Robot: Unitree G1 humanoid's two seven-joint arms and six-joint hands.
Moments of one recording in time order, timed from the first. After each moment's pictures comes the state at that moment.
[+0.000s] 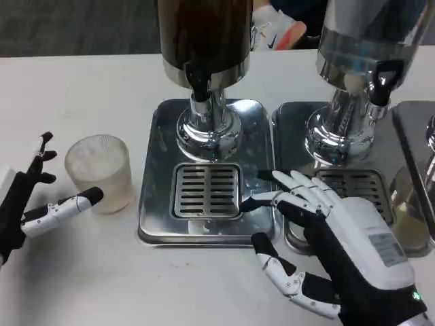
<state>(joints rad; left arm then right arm) -0.33 0.61 -0.07 1.09 0.40 -0.68 0.19 0.40 -0.28 0.22 -0.40 -0.73 -0.32 -0.05</state>
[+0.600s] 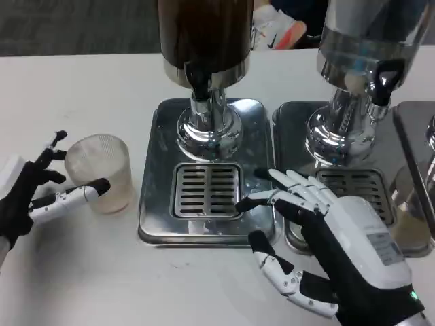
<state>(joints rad) -0.43 0.61 -0.11 1.17 0.40 -0.66 0.16 0.40 -0.27 0.23 -0.40 -0.71 -0.32 -0.05</state>
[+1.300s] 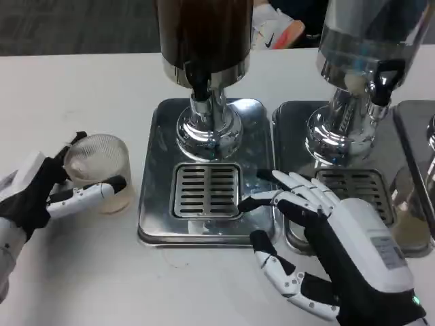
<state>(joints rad) -0.49 0.58 -0.17 1.21 0.40 -0.63 0.14 0.43 -0.25 0.23 -0.43 -0.71 -0.31 -0.05</state>
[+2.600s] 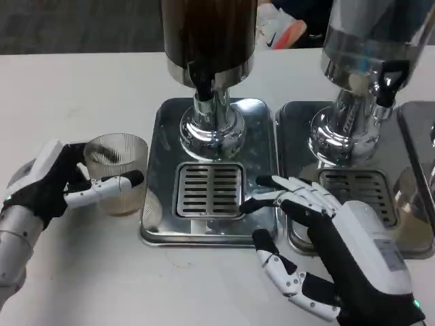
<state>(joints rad) -0.55 0.55 -0.23 1.24 0.41 -0.64 0.18 0.44 -0.24 0.24 -0.41 -0.67 -0.31 -0.07</state>
